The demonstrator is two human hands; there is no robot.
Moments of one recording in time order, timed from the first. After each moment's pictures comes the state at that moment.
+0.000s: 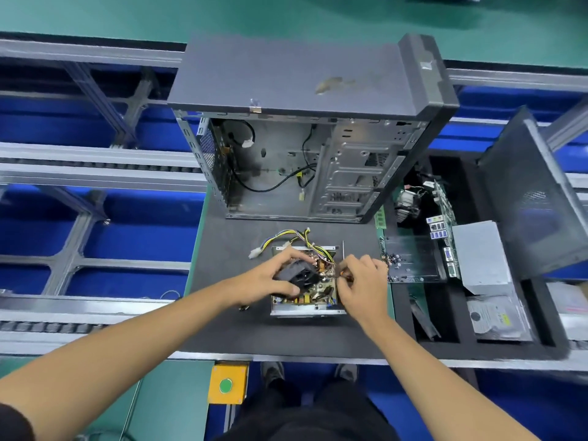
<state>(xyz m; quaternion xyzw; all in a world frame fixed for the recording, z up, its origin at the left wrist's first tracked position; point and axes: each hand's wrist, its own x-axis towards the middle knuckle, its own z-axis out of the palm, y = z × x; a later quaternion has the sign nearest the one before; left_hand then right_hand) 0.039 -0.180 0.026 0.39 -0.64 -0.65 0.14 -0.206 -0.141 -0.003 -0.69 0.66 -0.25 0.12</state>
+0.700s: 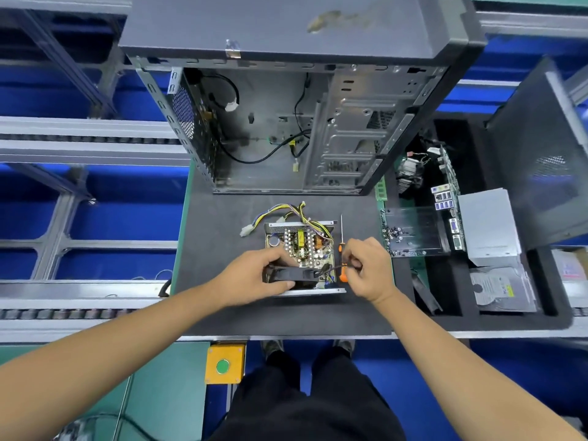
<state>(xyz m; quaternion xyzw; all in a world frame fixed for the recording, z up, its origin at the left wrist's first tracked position) 0.050 -0.157 -0.001 0.42 -0.75 -0.48 0.15 -0.228 -0.141 -0.012 -0.75 0.55 -0.32 0.20</state>
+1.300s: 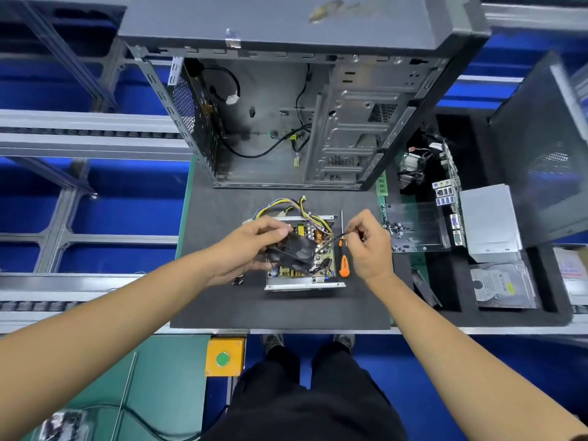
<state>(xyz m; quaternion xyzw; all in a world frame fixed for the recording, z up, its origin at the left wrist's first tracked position) 0.041 -0.180 0.037 0.53 -0.37 -0.74 0.18 -0.217 -0.161 -0.006 -0.60 0.61 -0.42 0.30</state>
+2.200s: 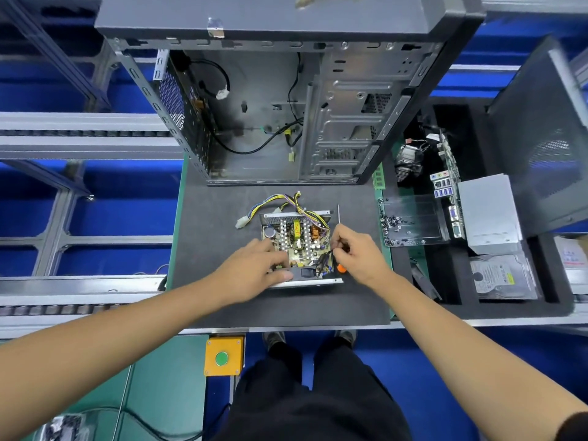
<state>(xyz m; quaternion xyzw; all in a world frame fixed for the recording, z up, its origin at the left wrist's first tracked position) 0.038 -0.154 0.005 0.46 -0.80 -0.37 -0.05 -0.233 -0.152 -0.032 -0.68 0.59 -0.19 0.39</state>
